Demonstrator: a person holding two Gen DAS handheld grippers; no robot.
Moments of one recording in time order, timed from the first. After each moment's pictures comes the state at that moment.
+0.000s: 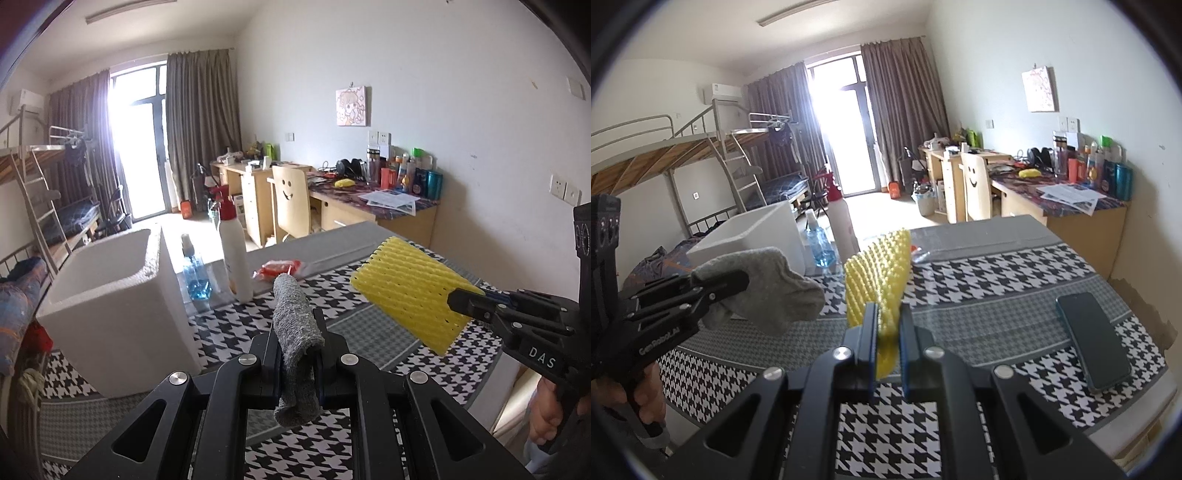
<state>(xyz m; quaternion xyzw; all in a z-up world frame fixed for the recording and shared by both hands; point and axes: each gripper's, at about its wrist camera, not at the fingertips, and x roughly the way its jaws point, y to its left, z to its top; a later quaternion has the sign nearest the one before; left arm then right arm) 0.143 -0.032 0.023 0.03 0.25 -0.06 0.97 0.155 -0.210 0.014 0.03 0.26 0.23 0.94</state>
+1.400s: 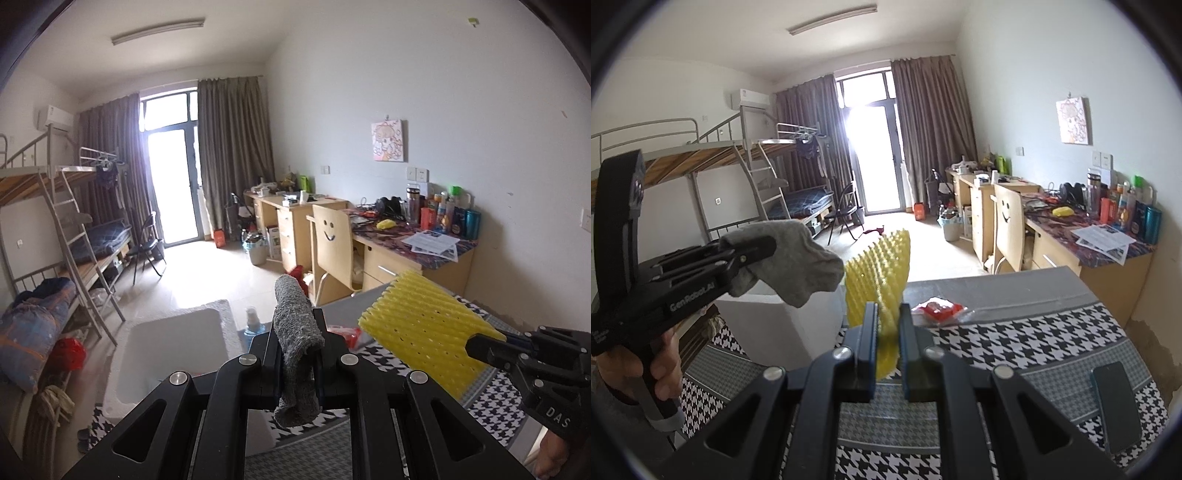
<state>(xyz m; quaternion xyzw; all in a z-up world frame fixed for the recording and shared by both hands) 0.188 0.028 0.092 0.03 0.19 0.00 0.98 0.185 -0.151 0.071 0.01 0.22 0.27 0.94</state>
